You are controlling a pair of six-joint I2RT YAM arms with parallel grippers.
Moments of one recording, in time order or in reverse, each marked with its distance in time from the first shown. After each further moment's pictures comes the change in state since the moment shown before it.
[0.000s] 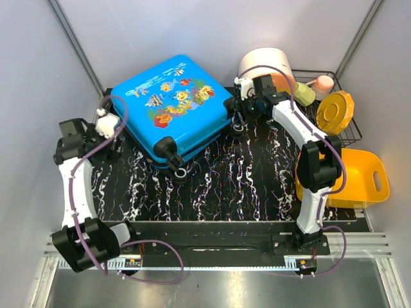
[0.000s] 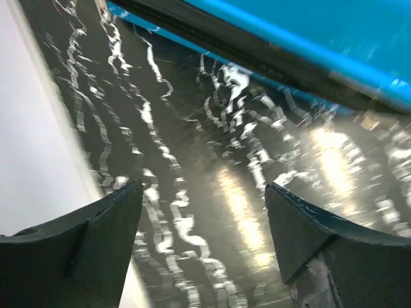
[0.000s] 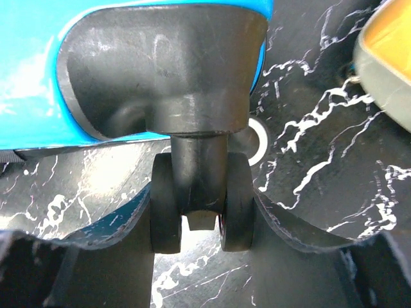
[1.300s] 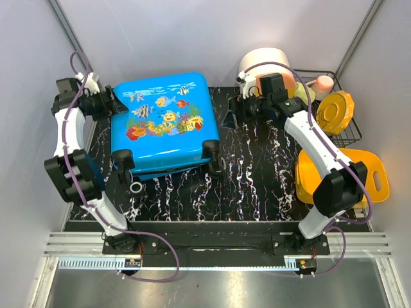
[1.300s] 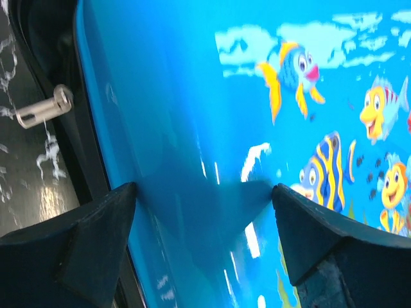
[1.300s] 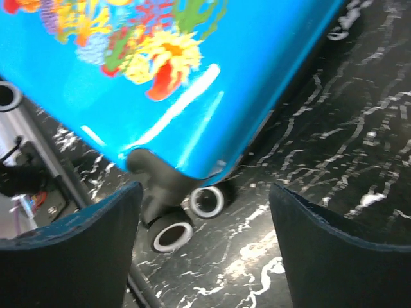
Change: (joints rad) left arm 0.036 0.641 0.565 0.108 0.289 -0.855; right arm 0.087 -0.317 -0.162 0.026 -0.286 0.228
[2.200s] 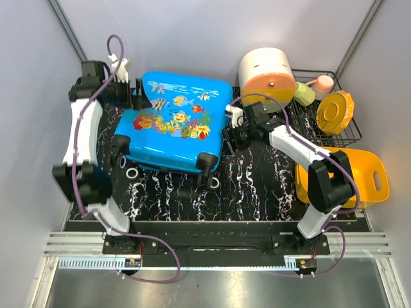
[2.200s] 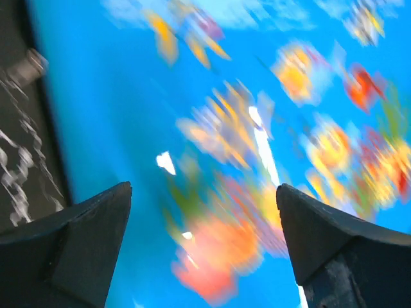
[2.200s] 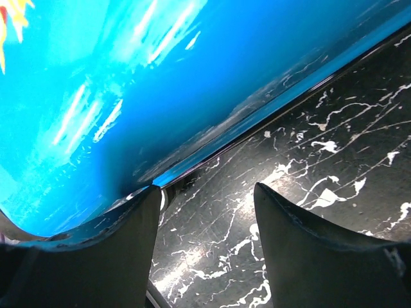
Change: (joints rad) left arm -0.238 0.136 0.393 -0.204 -0.040 0.169; right arm 0.048 0.066 -0.310 0.131 0.038 -0.020
